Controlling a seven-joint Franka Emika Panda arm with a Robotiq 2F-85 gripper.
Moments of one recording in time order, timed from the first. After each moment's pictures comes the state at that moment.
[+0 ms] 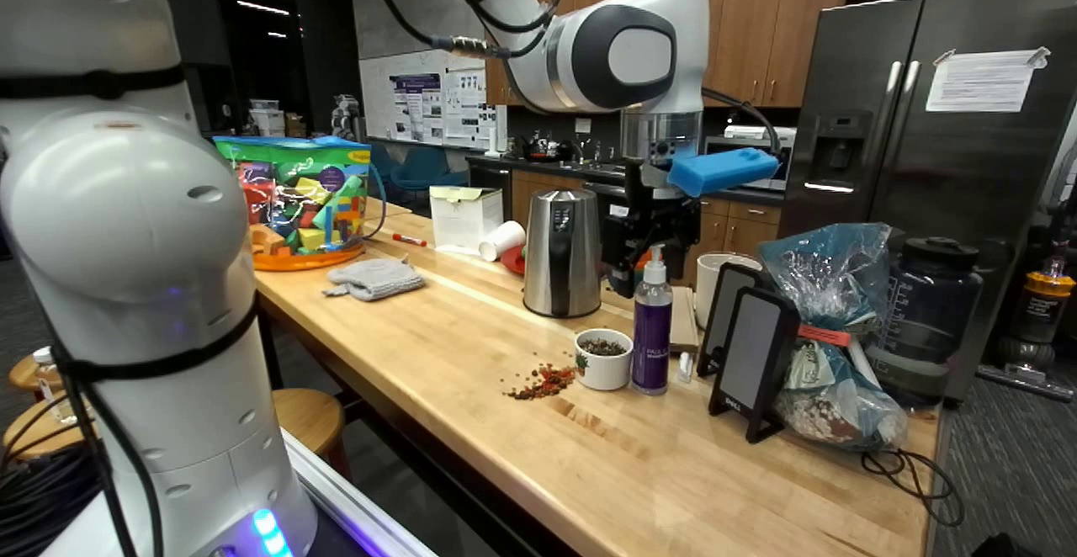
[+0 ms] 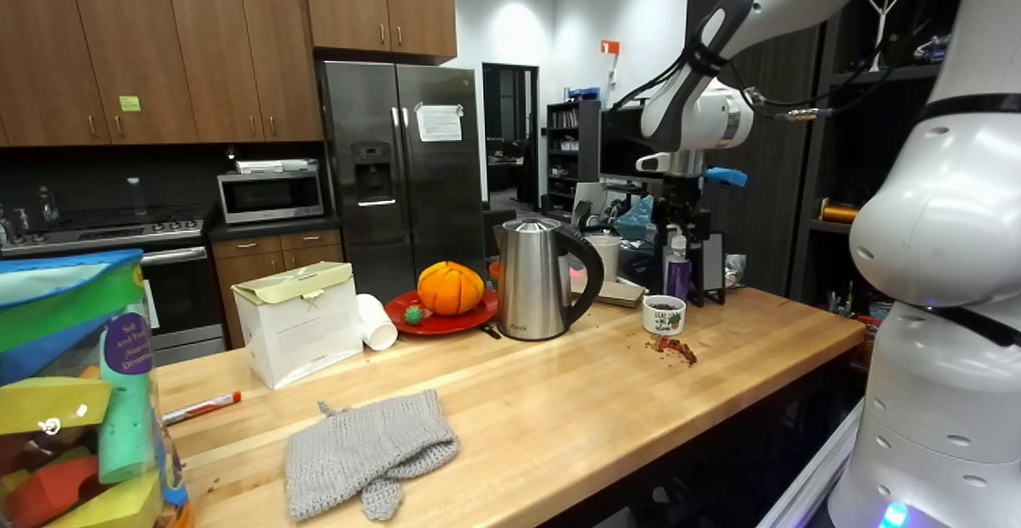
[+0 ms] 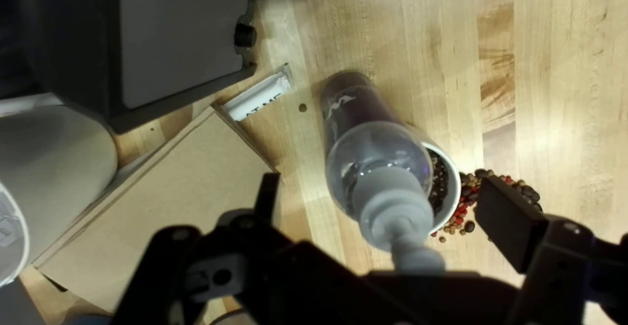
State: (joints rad) arm -0.21 -0.09 -0.29 -2.45 -0.02 2.42 -1.70
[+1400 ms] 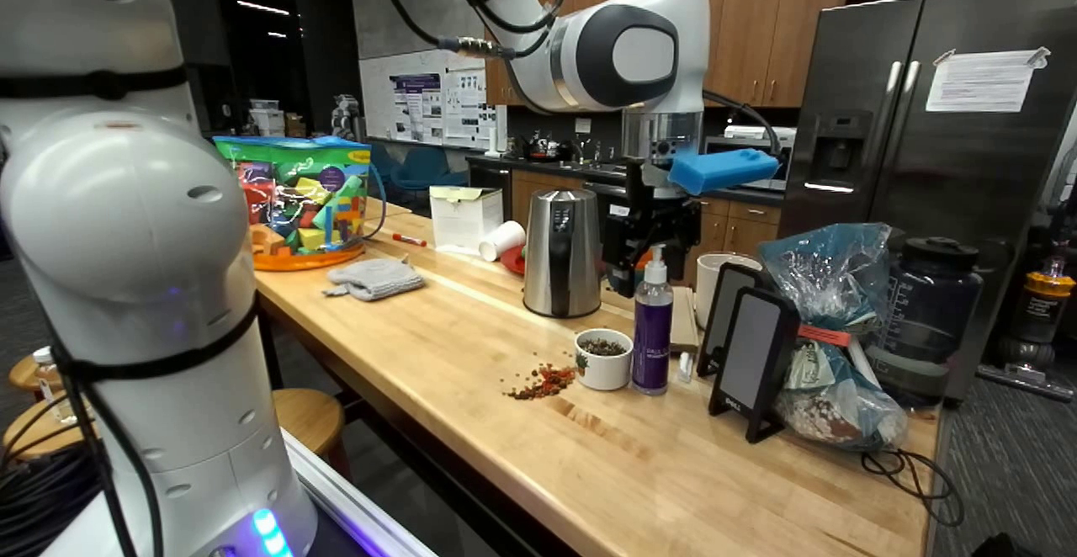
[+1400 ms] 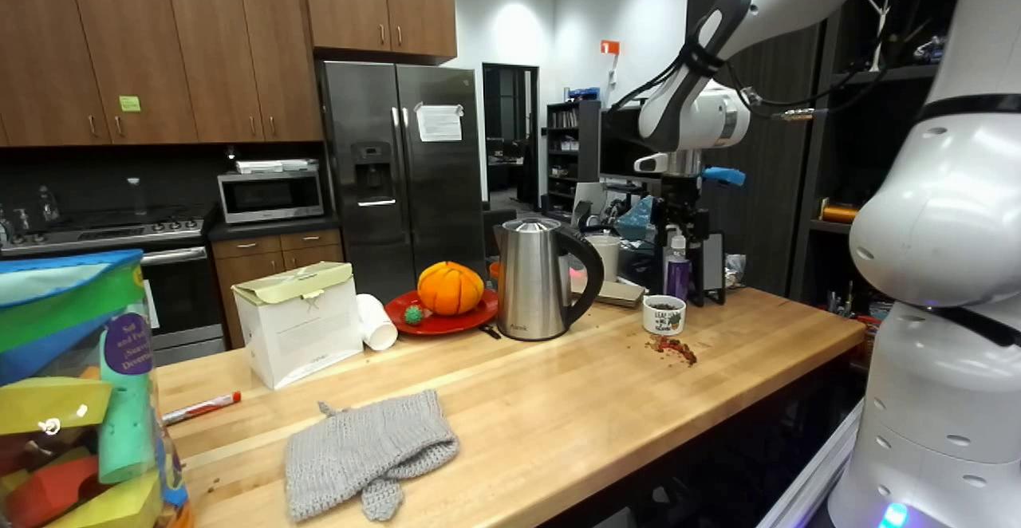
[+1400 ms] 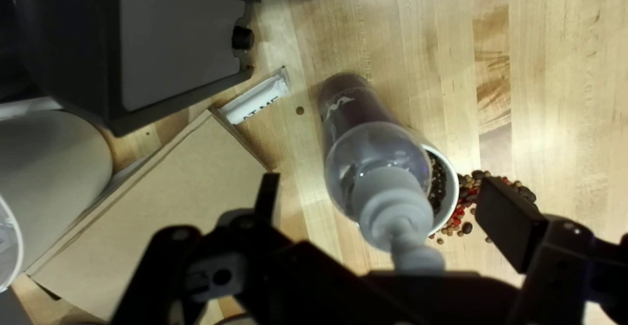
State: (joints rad) arm -0.21 -0.08 -0.29 -2.44 -0.04 2.40 -1.68
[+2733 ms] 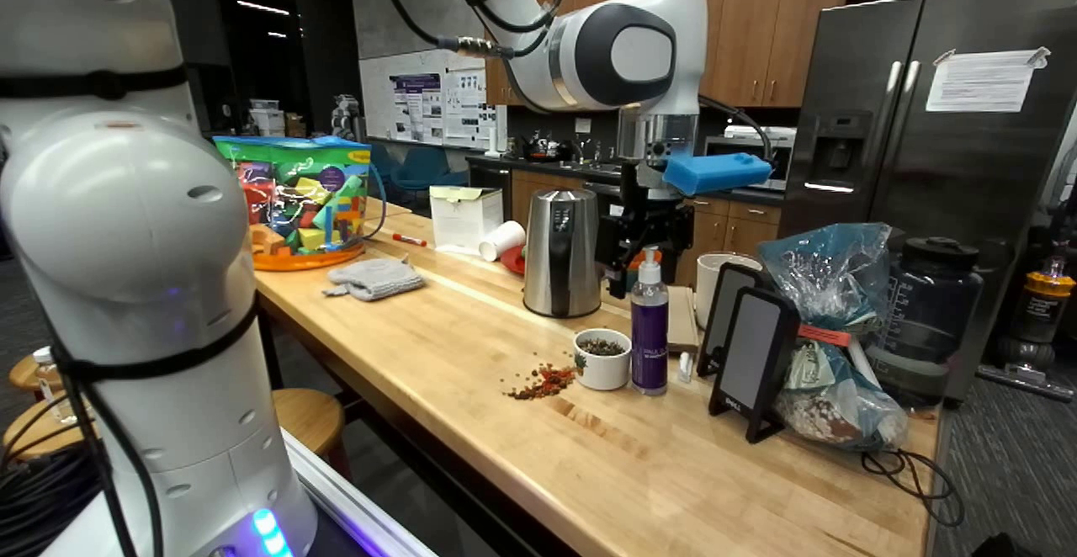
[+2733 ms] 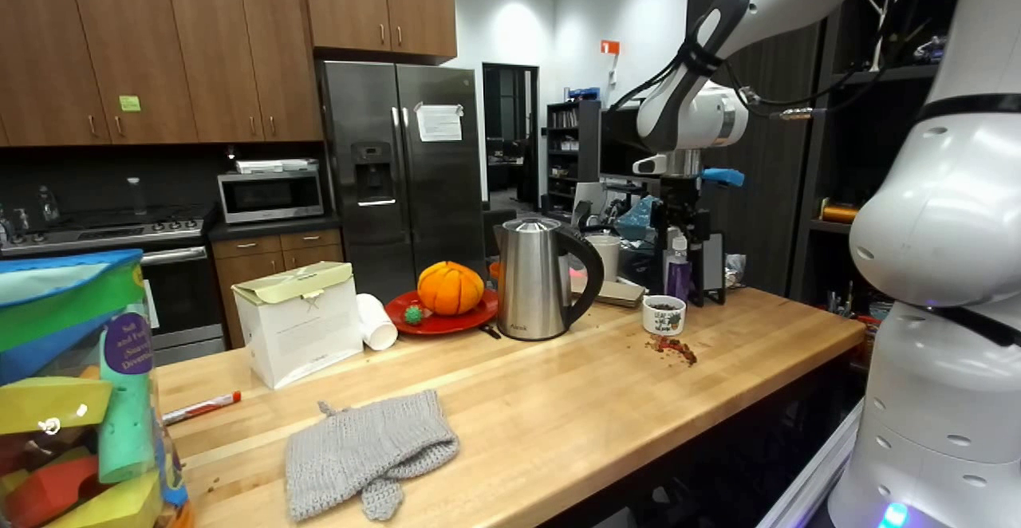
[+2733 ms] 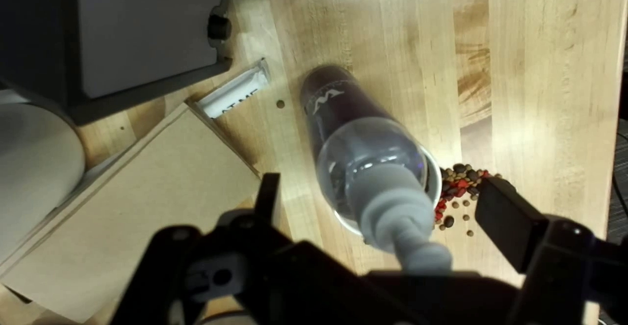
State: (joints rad) arm -0.21 -0.08 -0.28 -2.43 -0.04 2.36 -1.68
